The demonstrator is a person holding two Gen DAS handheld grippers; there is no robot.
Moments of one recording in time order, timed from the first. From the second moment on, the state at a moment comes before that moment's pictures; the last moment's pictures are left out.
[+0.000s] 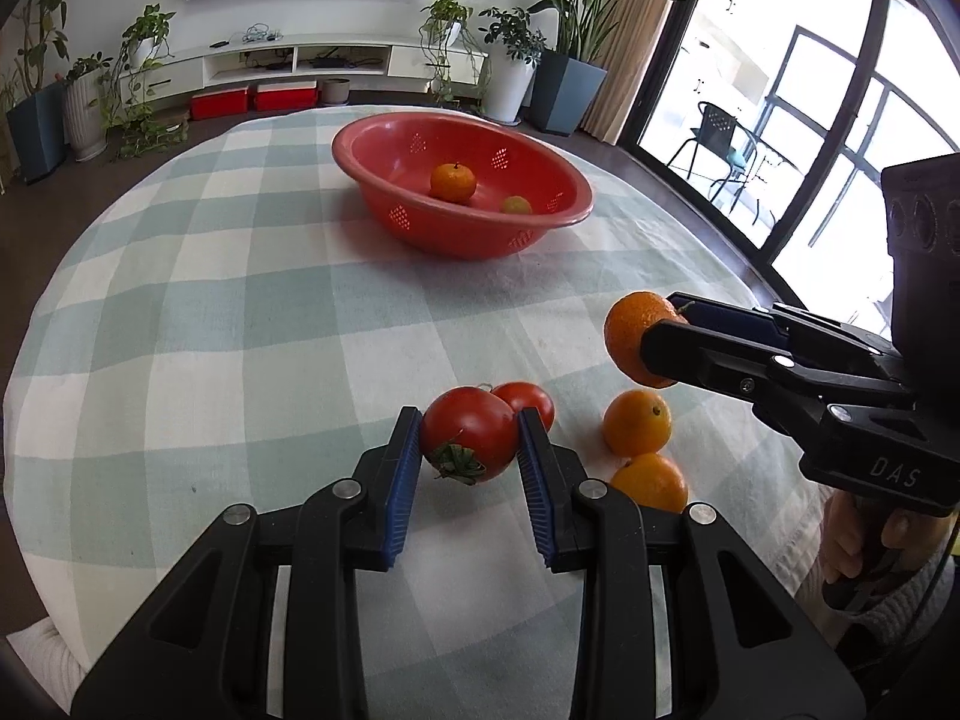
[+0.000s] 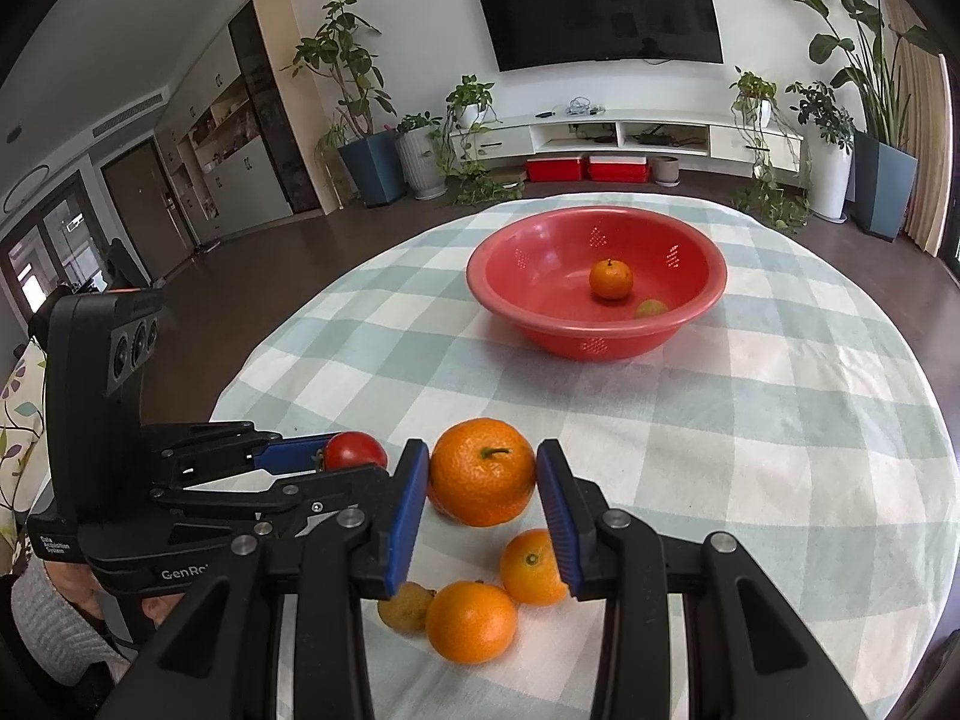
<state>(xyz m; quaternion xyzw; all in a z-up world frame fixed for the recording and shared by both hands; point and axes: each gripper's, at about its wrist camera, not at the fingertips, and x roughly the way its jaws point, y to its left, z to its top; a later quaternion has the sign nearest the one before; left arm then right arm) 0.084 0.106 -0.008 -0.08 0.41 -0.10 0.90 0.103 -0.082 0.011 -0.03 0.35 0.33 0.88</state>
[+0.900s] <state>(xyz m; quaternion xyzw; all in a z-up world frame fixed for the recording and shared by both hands) 0.158 0.106 0.032 -0.07 0.38 -0.11 0.91 0.183 -0.092 0.033 0.03 0.35 0.31 0.88</state>
